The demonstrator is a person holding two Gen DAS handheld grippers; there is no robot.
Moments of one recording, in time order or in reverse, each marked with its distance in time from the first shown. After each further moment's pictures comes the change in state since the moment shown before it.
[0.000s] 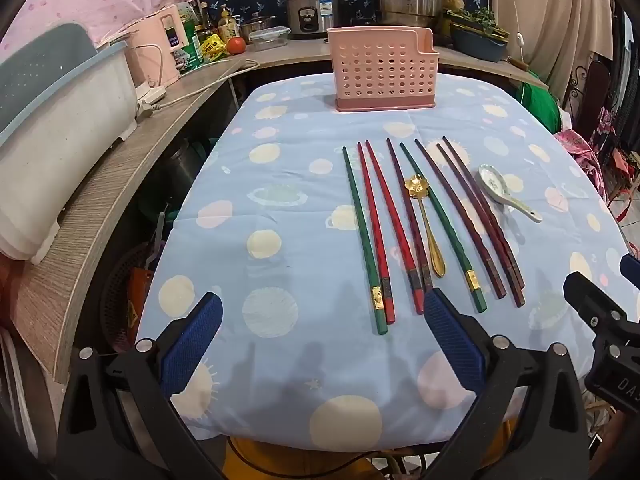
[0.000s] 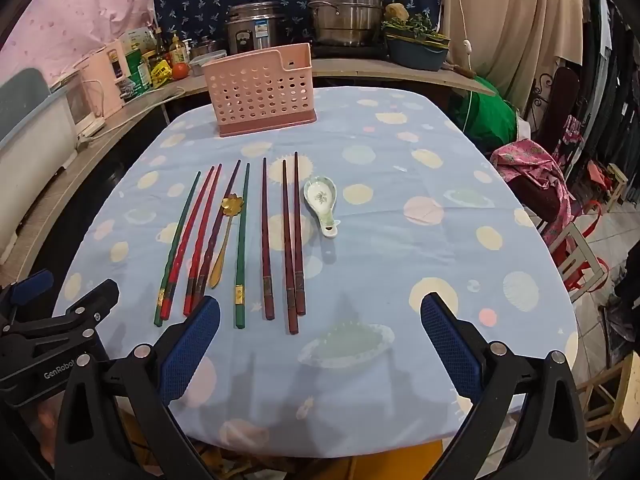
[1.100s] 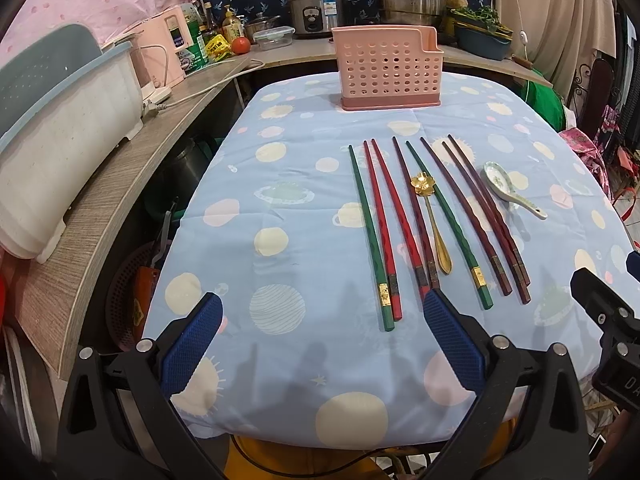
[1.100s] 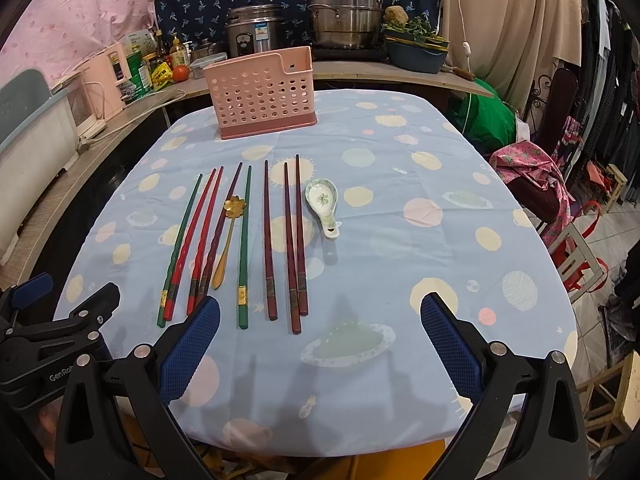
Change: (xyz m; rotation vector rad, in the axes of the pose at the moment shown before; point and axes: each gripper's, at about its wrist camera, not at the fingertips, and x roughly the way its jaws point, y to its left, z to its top) left arm -0.001 0.002 -0.003 -0.003 0.004 0.009; right arm -0.002 0.002 -0.001 0.005 -0.008 0.006
